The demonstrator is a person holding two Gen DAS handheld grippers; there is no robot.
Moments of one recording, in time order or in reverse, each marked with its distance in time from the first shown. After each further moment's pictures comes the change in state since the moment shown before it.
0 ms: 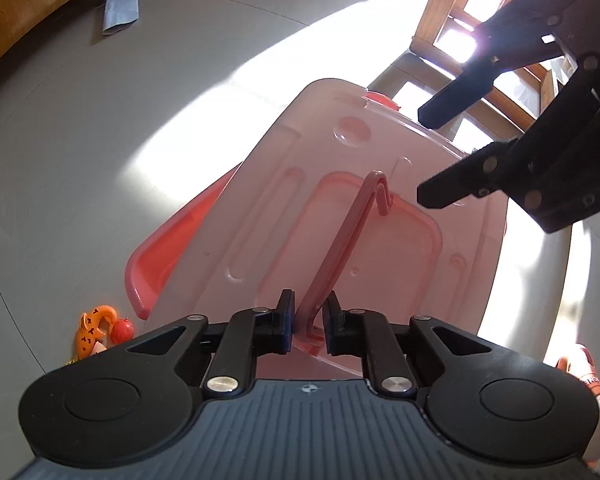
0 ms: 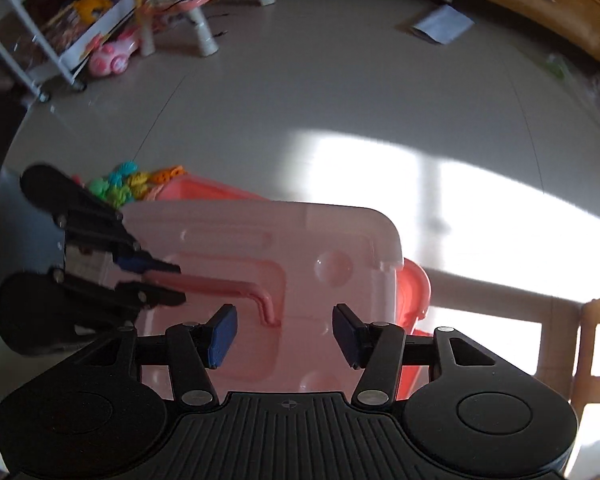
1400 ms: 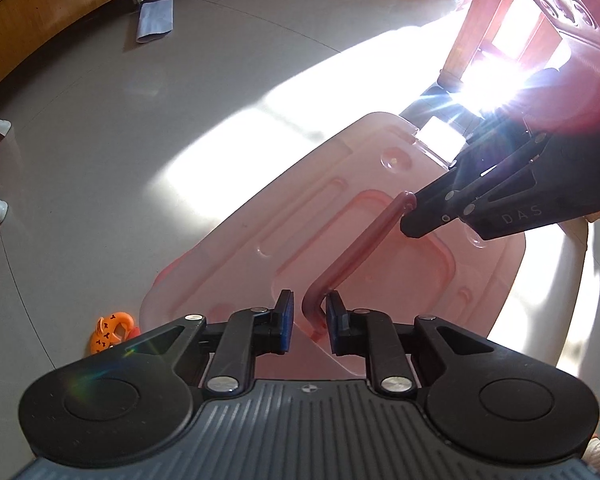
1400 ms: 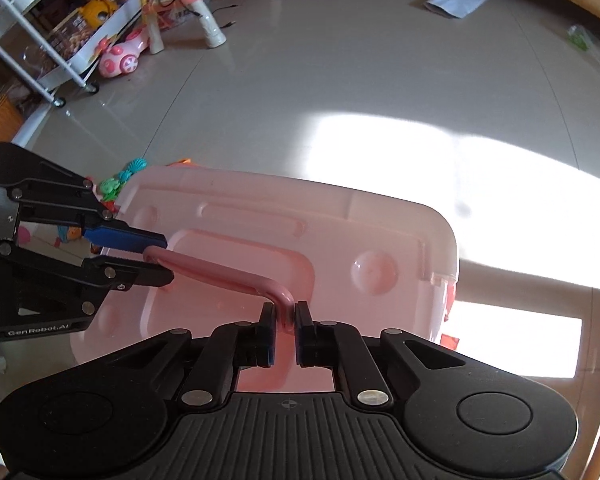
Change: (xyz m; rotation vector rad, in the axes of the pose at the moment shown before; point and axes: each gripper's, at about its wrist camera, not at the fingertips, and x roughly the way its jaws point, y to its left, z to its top) left arm -0.002 0.019 0.024 -0.093 -0.060 0.068; right arm -0.009 -0.057 -0.012 0.220 -0.011 0.135
